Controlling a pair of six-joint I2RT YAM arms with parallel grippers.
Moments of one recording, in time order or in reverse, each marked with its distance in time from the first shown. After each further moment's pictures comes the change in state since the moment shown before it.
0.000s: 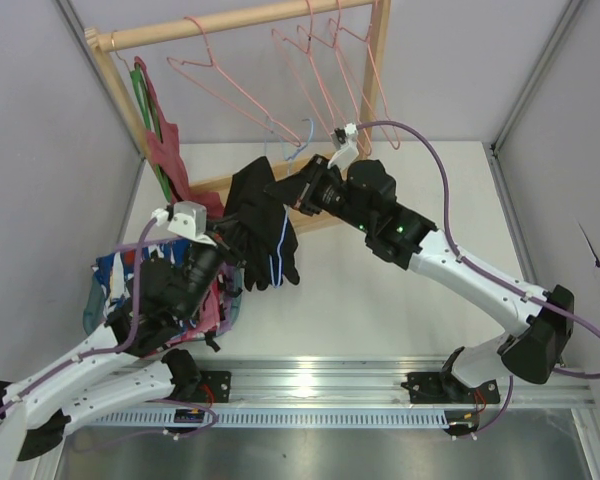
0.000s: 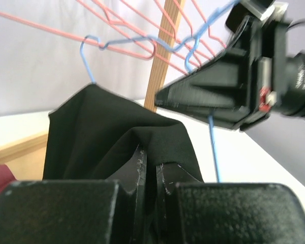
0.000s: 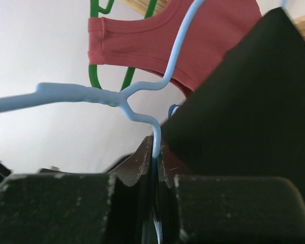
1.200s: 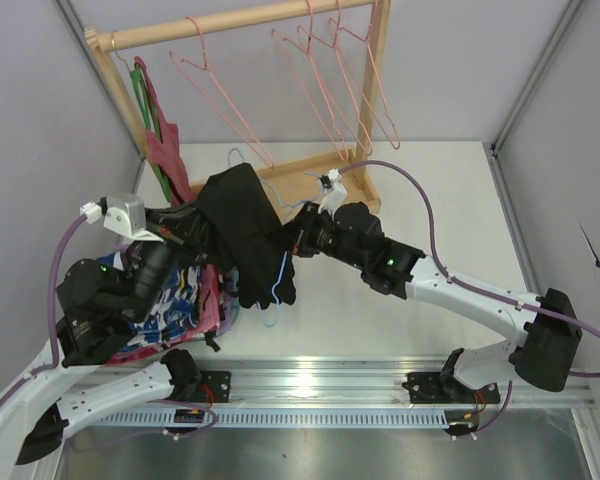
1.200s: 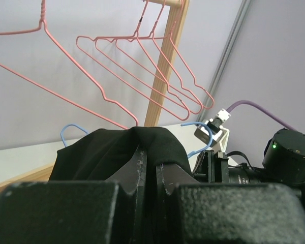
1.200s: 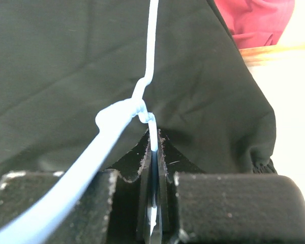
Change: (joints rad) left arm 0.000 -0.042 0.280 -0.195 0.022 0.051; right arm 0.105 -0.071 -0.292 0.078 0.052 -0.065
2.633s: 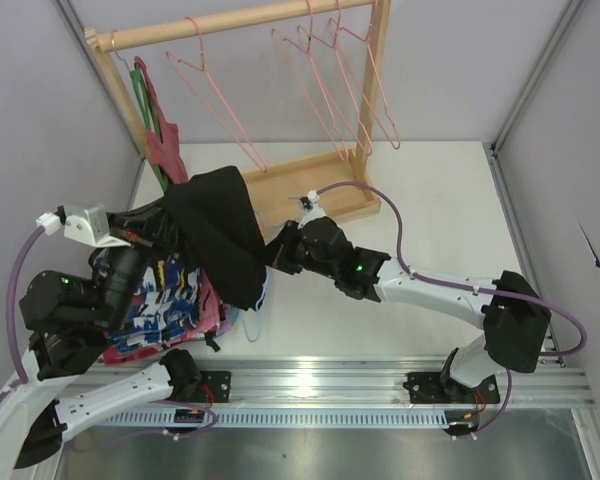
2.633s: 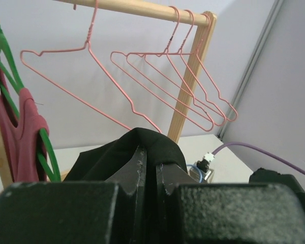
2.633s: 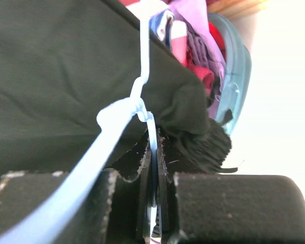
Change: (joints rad) left arm 0.000 -0.064 0.059 -0.066 -0.092 0.076; right arm 0.060 0.171 0.000 0.017 0.061 0.232
